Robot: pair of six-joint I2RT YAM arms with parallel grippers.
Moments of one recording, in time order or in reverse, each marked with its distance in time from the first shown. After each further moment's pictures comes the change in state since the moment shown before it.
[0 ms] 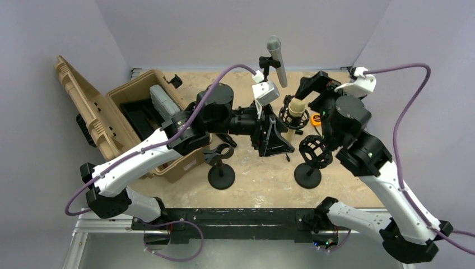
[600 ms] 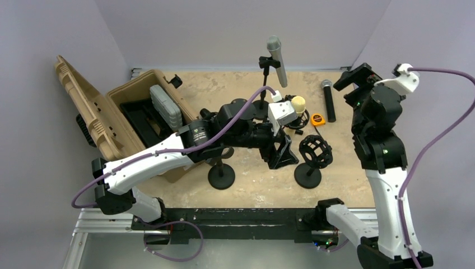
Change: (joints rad) left arm -0.122 0.059 -0.011 -0.098 -0.207 0.120; right arm -0.604 0.010 -0.028 -0.008 -0.319 -0.033
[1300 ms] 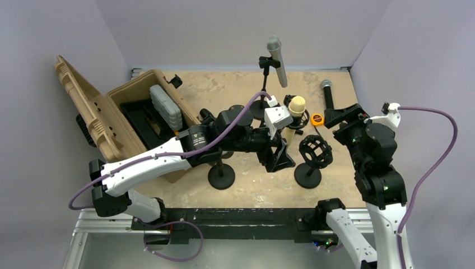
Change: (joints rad) left arm 0.000 -0.051 -0.126 0.063 -0.024 -0.031; right arm -0.001 -0.286 -0.216 -0.265 -0.258 0.300
